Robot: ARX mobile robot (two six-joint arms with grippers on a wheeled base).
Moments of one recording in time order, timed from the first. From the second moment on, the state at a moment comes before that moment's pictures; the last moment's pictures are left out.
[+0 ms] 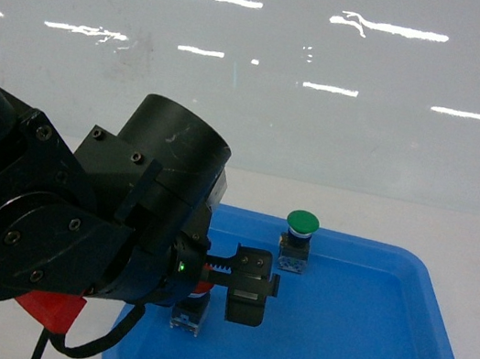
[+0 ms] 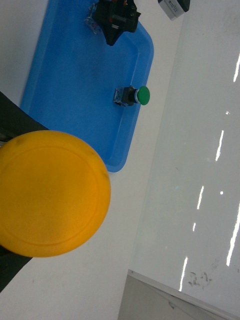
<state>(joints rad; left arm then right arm) -0.48 2.09 0.94 0.32 -0.07 -0.36 0.33 0.22 0.12 -0.10 0.24 -0.10</state>
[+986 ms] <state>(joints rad) -0.42 1.96 0.74 0.59 -0.17 -0.23 0.33 0.22 0.12 -0.10 0.24 -0.10</state>
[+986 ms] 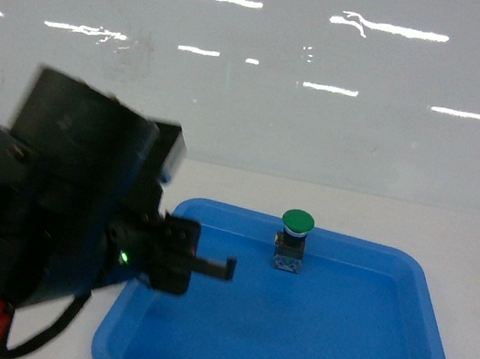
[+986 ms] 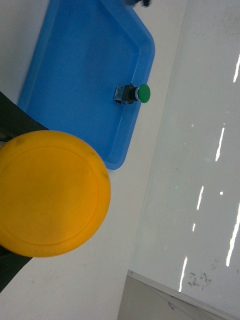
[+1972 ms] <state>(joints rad) -0.30 0.94 0.27 0.73 -0.50 0.08 0.33 0.22 0.12 -0.10 0.24 -0.10</state>
